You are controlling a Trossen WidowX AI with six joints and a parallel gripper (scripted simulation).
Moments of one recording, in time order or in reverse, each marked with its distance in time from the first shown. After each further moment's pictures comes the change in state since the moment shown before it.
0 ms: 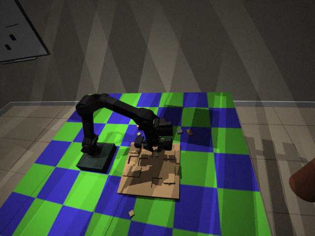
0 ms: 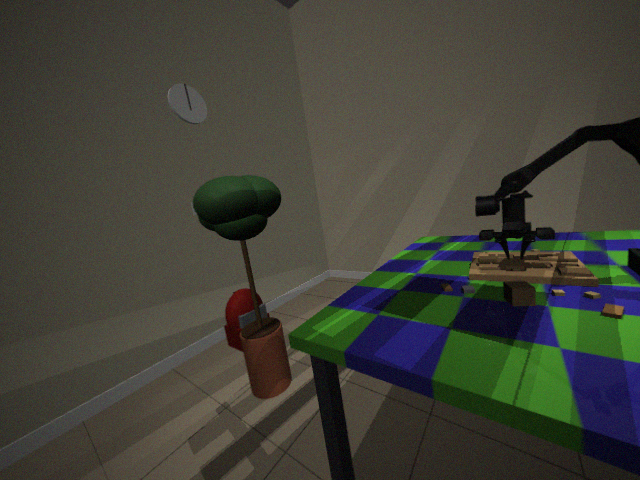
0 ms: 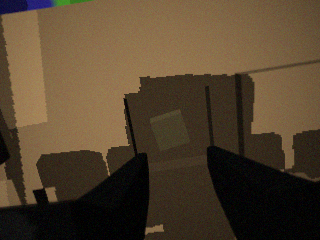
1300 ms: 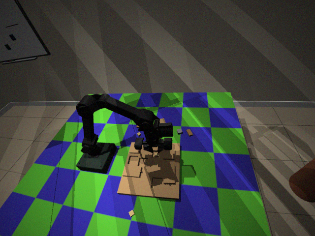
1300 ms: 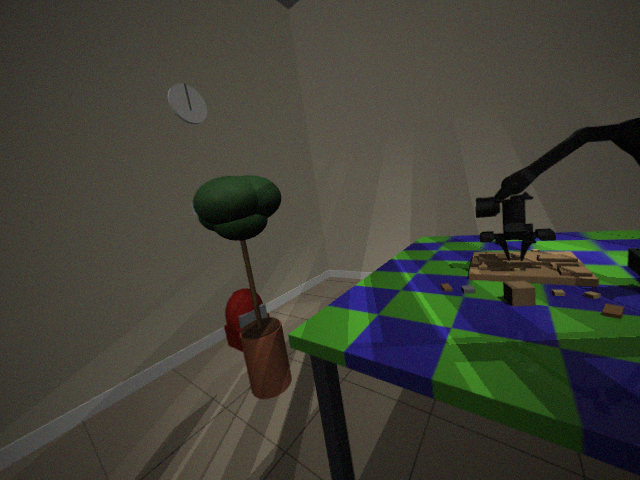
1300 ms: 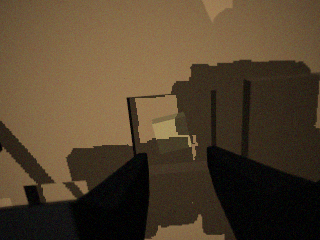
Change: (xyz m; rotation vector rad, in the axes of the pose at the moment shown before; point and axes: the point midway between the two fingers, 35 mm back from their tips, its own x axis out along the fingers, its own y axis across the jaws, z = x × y) arm 0.005 0.001 0.000 -0.072 0.000 0.001
